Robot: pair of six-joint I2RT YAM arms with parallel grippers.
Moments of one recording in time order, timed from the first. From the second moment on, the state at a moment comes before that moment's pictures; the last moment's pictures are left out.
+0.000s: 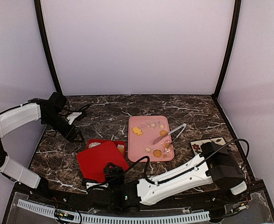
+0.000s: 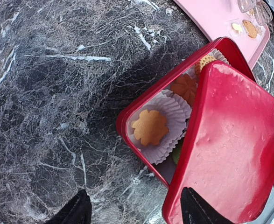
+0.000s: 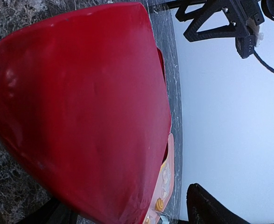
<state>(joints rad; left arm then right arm) -0.22 1.37 1.01 -0.89 0.38 0.37 1.66 2.23 1.63 -0.38 1.07 -0.41</state>
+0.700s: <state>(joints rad) -0.22 1.36 1.01 -1.00 0.39 0.54 1.67 2.17 1.63 -0.73 0.90 -0.03</state>
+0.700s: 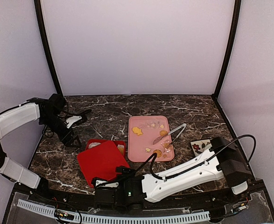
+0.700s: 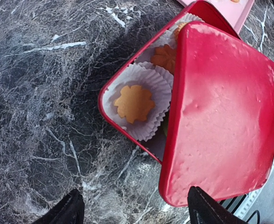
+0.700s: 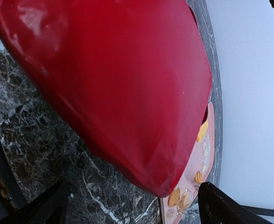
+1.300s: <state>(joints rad) -0.22 1.20 0.84 -1.03 0.29 0.75 1.35 1.84 1.55 -0.69 0.34 0.32</state>
